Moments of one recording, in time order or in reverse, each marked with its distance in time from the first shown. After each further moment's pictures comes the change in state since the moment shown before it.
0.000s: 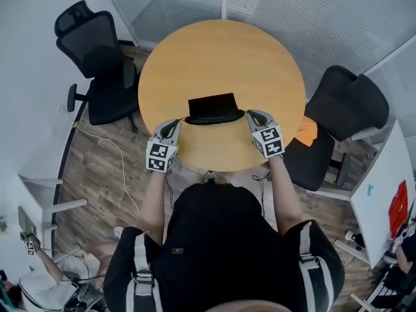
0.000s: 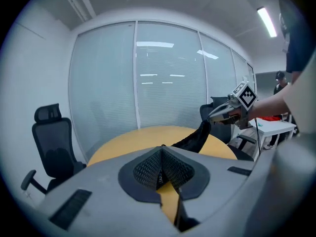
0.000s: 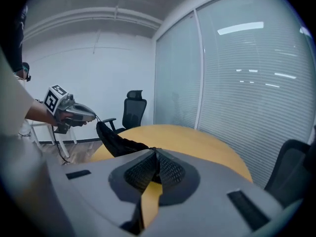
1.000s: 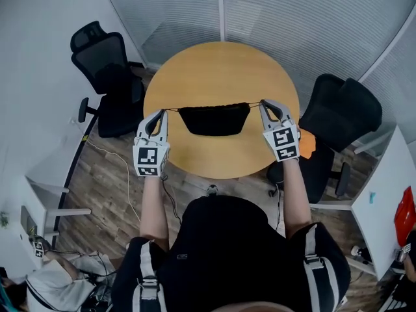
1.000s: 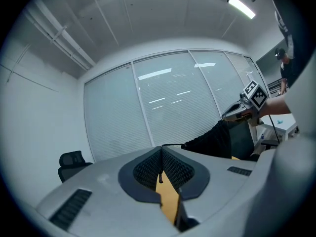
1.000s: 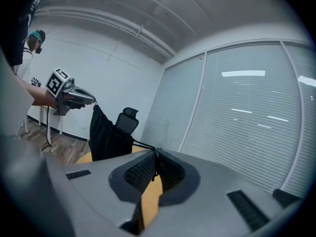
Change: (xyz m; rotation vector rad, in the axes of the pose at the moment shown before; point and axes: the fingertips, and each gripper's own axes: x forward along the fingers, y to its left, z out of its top) left arm -0.086 -0.009 0.179 0.192 -0.281 0.254; right arm -0.126 -0.046 0.133 -0.253 -0.240 -0.156
